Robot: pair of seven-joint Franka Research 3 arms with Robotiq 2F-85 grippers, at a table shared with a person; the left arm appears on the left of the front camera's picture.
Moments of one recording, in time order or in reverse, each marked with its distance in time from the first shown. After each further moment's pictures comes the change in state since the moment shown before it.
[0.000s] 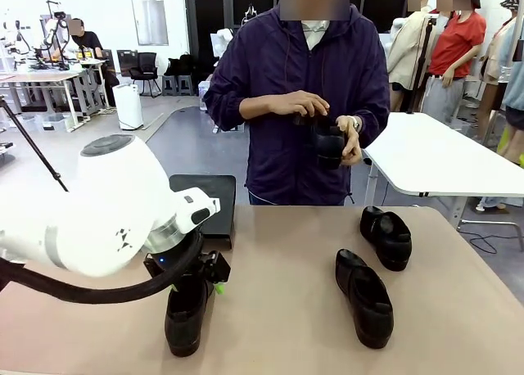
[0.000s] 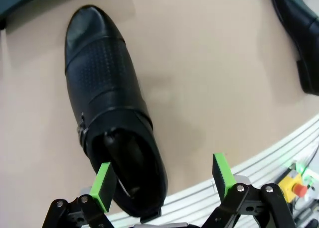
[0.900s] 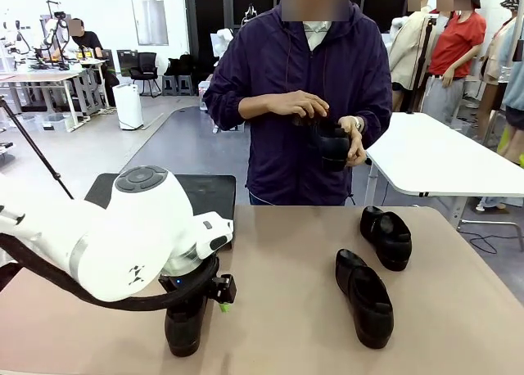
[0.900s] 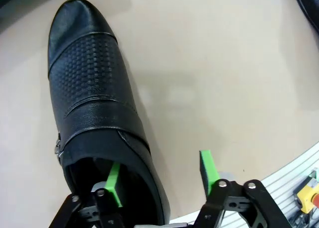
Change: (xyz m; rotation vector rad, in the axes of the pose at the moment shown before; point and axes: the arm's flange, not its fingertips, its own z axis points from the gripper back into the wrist) left arm -0.008 -0.011 -0.049 0.070 0.011 -0.036; right arm 0.000 0.000 0.000 0.000 0.000 0.001
